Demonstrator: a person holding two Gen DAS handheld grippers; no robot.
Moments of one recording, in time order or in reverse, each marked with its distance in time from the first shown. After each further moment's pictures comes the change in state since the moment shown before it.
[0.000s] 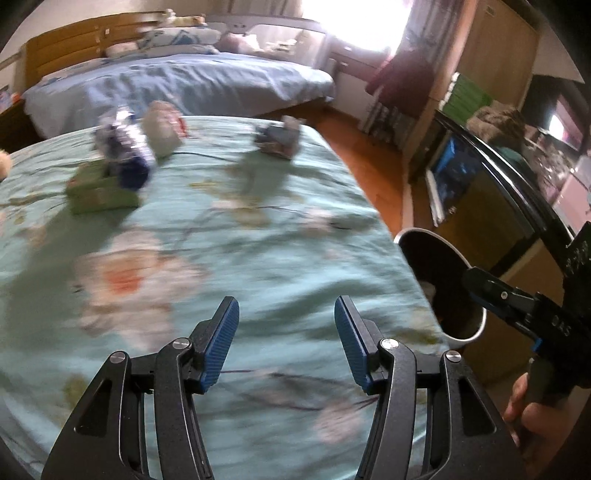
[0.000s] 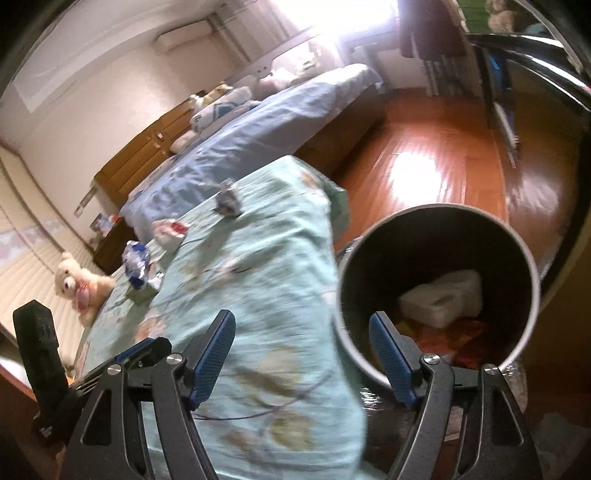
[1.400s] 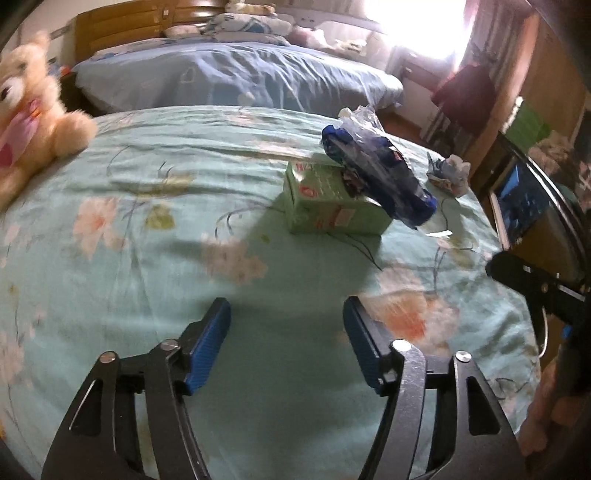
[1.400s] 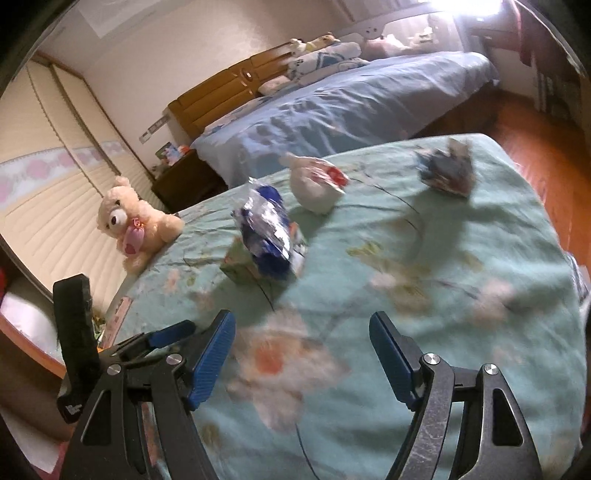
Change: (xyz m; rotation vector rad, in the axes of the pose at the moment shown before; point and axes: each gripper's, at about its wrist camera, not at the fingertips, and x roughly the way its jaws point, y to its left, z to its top) left arm -0.004 0.184 0.034 -0.075 0.044 0.154; right arm 0.117 0.186 0.003 -0.255 0.152 0.227
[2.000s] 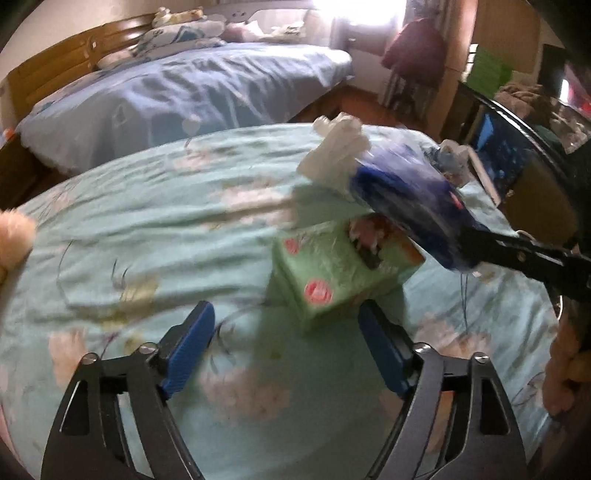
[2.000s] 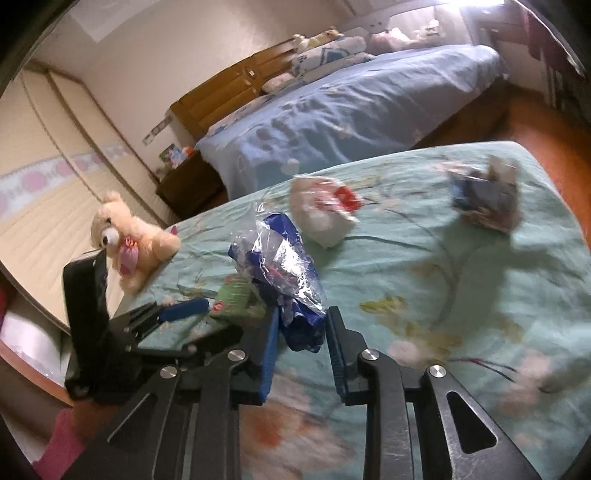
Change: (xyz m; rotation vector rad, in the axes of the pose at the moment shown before) left arm 0.042 0.000 0.064 0.253 0.017 -0.080; right arm 0.028 -0.020 0.031 0.040 0.005 0.036
